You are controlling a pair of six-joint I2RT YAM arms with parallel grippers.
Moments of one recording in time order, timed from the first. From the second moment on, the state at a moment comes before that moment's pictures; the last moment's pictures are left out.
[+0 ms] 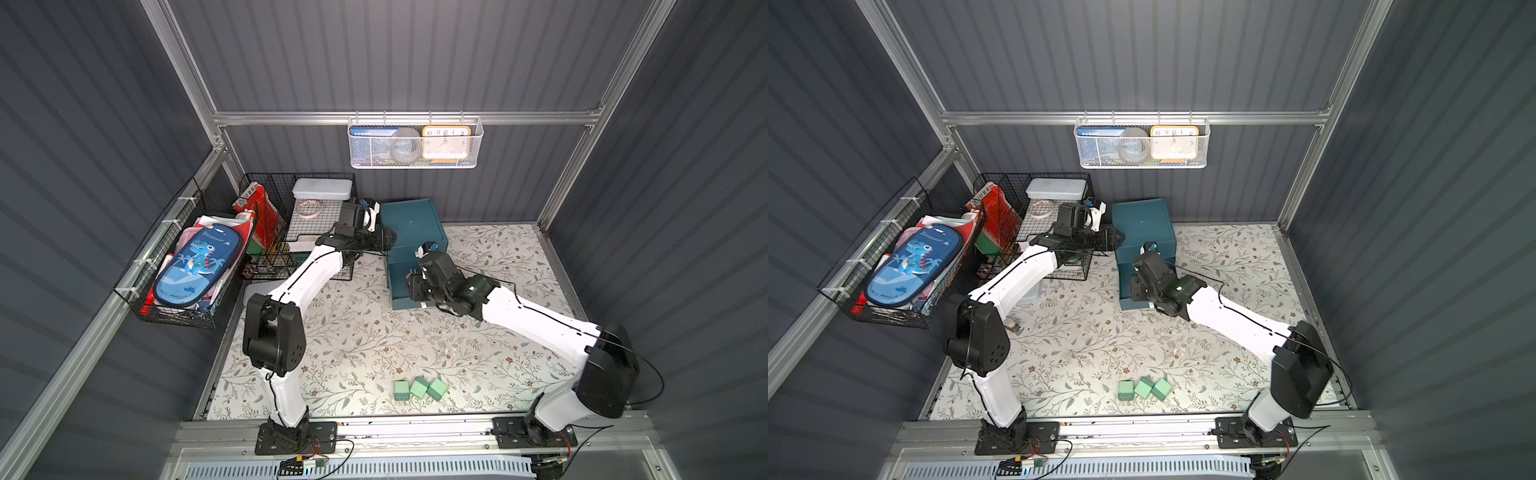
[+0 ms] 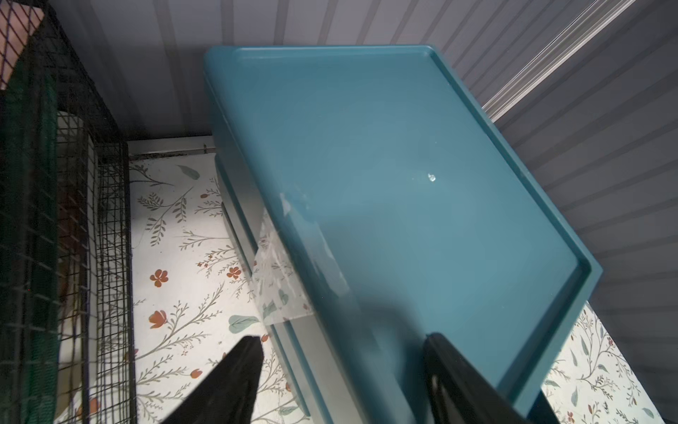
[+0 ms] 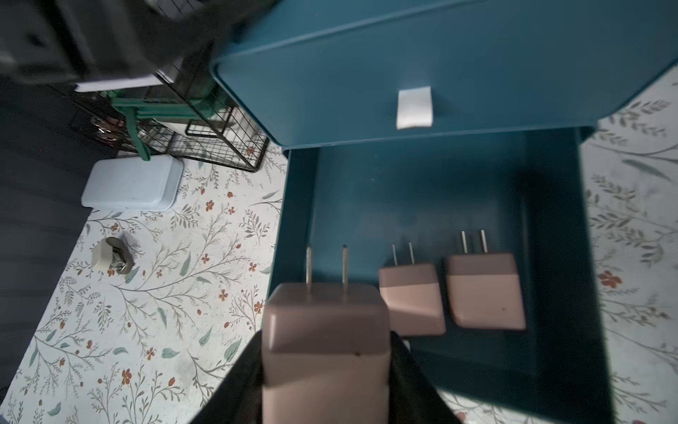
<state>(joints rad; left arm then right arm) -0.40 1.87 1.64 -0.38 0.28 -0.21 0.77 1.61 1.31 -0.46 0.17 0.59</state>
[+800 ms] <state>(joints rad) -0.40 1.87 1.64 -0.37 0.29 -0.21 0.72 1.92 1.51 -0.48 0.03 0.53</state>
